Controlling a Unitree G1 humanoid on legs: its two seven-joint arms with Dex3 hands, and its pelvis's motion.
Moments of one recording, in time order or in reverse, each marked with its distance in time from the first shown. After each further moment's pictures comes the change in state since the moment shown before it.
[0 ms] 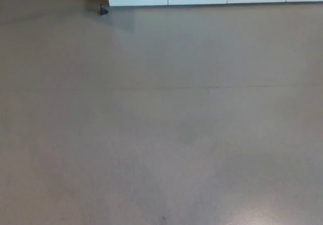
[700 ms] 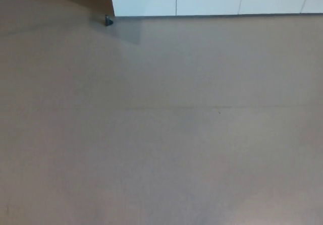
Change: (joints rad) left_arm -0.027 0.035 0.064 0.033 -0.105 -0.015 -0.078; right_arm -0.009 0.042 -0.048 -0.007 0.097 -0.014 0.050
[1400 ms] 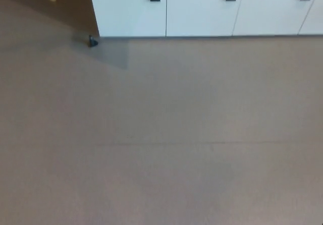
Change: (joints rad) left_arm -0.007 0.005 -0.030 0.007 -0.007 -0.006 0.008; right_arm -0.025 -0.016 0.024 0.013 0.009 -0.022 -0.016
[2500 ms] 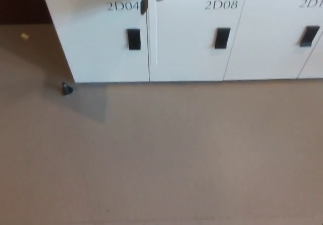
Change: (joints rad) left_arm -0.003 0.014 -0.032 -0.005 -0.001 -0.007 -0.001; right_arm 0.019 -0.019 0.090 -0.015 -0.050 -0.022 -0.042
